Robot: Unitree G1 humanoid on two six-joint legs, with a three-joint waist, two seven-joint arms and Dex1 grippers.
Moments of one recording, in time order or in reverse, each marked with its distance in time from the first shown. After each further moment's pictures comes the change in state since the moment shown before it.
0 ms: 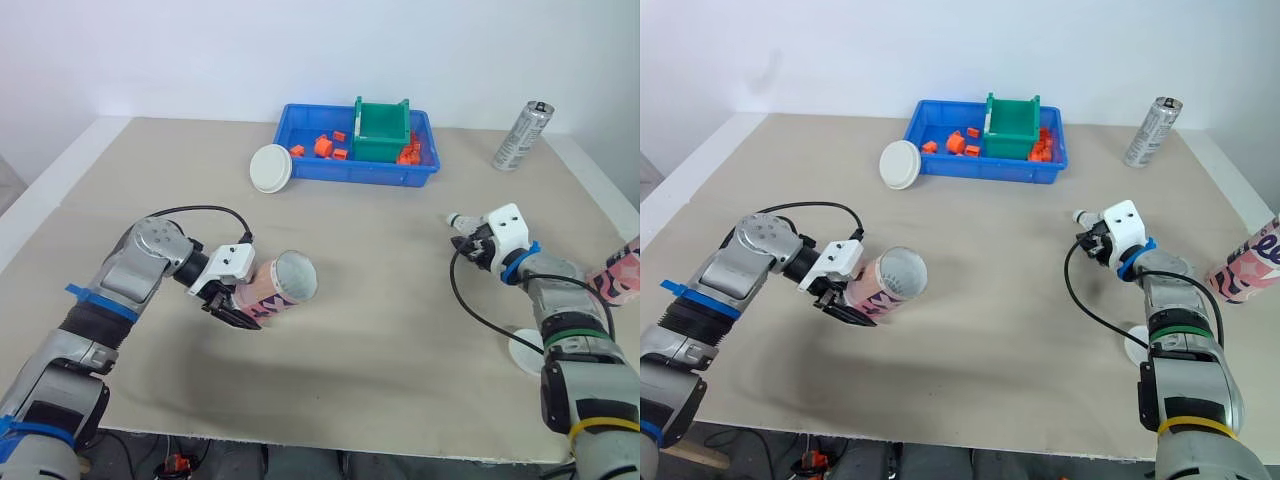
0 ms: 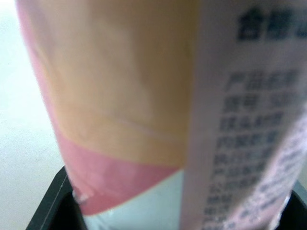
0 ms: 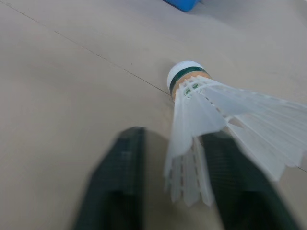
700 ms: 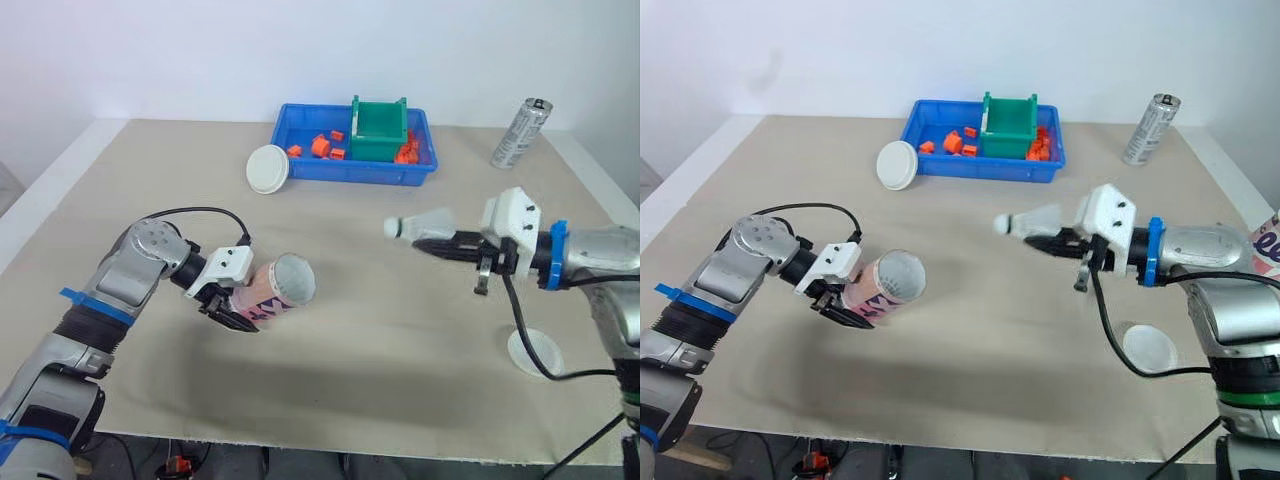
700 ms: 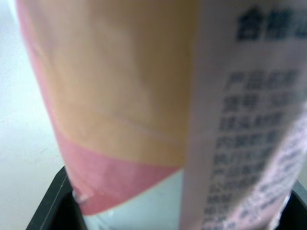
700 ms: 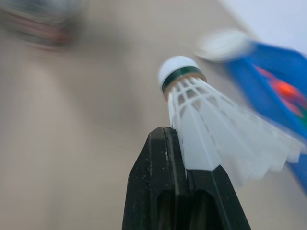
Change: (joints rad) left arm 0.015 0.007 0.008 -0.024 0.004 0.016 0.003; right arm 0.396 -0.294 0.045 -1.408 0.446 0.491 0.492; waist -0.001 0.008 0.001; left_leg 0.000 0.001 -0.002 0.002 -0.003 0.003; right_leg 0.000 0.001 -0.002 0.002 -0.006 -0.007
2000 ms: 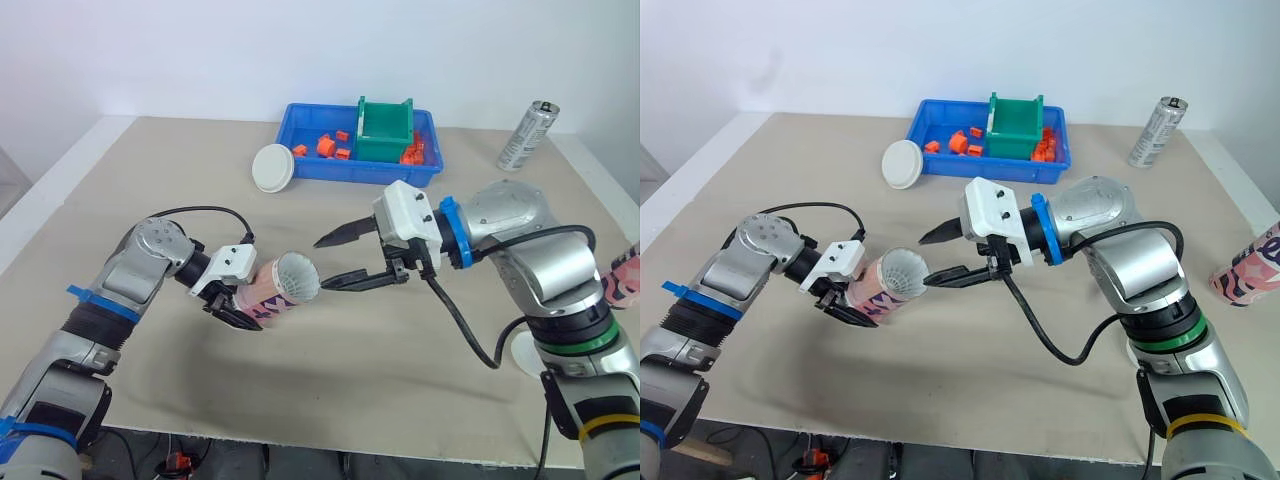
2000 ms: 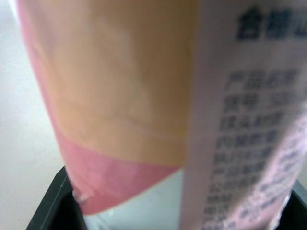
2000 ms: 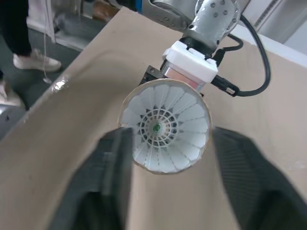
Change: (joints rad) left arm -0.017 -0.025 0.001 0.032 0.002 -0.005 -0.015; right arm -0.393 0.252 0.315 0.014 -0.056 0.146 0.166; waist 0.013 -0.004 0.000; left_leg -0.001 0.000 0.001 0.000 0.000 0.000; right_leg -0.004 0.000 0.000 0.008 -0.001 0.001
